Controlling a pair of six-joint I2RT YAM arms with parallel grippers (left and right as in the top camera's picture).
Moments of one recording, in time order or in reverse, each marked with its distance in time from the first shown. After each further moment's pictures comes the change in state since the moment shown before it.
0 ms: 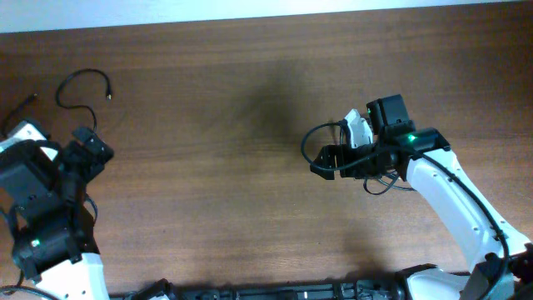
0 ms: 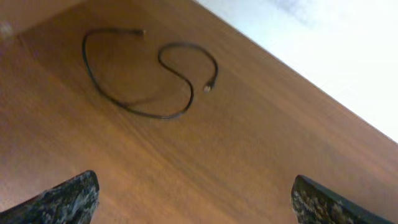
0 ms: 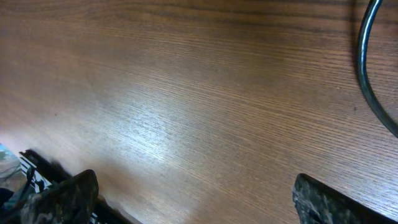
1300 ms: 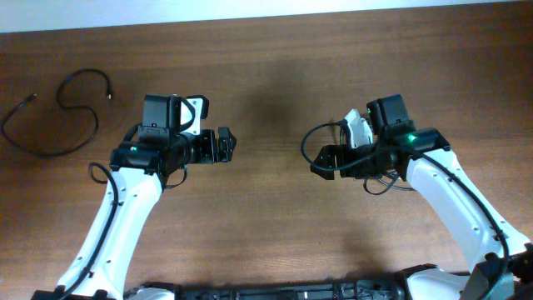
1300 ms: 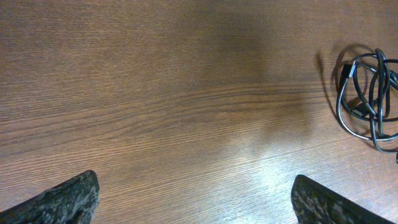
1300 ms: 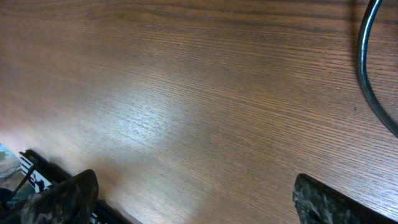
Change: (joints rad) left arm -0.610 0.423 0.000 0.022 0.277 0.117; right arm 0.000 0.001 0.000 0.000 0.000 0.000
